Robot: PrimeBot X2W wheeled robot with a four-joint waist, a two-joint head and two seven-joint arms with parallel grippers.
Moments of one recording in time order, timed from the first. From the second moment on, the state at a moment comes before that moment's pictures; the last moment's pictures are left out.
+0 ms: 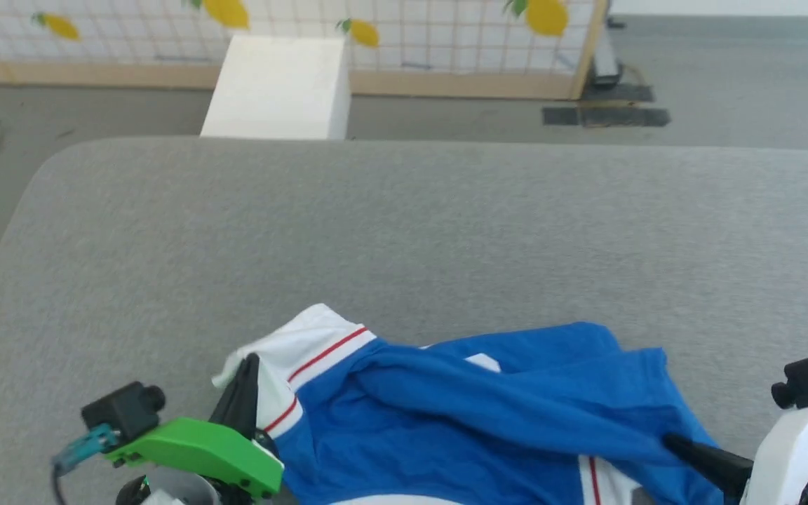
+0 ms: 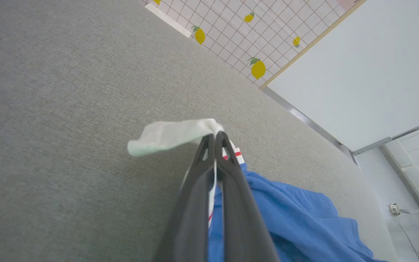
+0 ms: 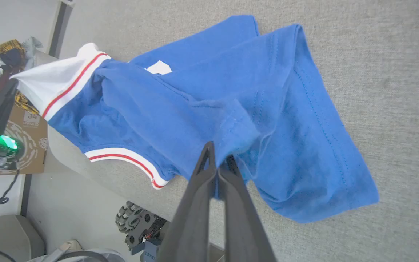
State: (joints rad) left arm 0.09 0.20 -0.23 -0.19 -0.81 0.24 0.08; right arm 0.15 -0.19 -0.17 -0.29 0.74 0.13 1.02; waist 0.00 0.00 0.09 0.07
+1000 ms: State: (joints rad) left arm -1.48 0.32 -0.21 0.44 -0.66 0.12 0.12; right arm -1.43 -0.09 -0.30 0.28 0.38 0.13 0.99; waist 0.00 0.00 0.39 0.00
